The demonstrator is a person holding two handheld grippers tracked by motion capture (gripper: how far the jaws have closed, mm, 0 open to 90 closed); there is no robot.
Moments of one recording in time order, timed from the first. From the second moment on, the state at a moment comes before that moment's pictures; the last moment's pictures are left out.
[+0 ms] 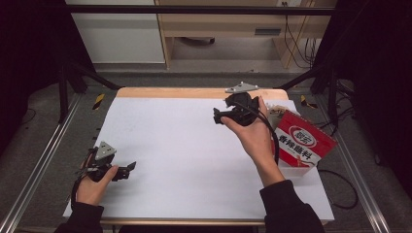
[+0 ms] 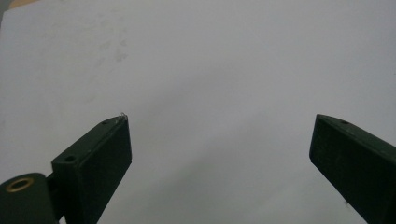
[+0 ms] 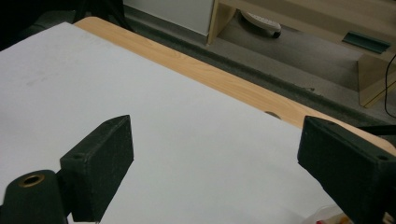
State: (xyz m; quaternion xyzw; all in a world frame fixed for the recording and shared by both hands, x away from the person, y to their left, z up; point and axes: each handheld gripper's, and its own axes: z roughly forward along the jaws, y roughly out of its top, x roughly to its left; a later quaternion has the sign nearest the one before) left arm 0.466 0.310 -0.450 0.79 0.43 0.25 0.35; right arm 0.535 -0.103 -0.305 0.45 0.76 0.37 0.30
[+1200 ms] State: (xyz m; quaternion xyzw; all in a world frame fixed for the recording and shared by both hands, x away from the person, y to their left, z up) left arm 0.466 0.309 -0.451 0.80 0.43 0.25 0.35; right arm 0.505 -0.103 -0.430 0.47 0.76 0.35 0.28
